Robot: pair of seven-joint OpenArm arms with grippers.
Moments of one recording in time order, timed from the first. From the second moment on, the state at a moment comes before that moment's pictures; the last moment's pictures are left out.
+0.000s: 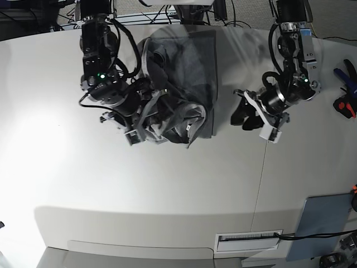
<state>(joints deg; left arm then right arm) 5.3 -9.3 -12.8 97.0 -32.7 -35.4 50.5 -4.7 5.4 -8.3 109.5 13.3 14.1 -60.7</state>
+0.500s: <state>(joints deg) 8.7 -10.0 -21.1 97.0 -32.3 -37.4 51.4 -8.0 5.6 -26.4 125.6 11.9 14.1 -62.4</state>
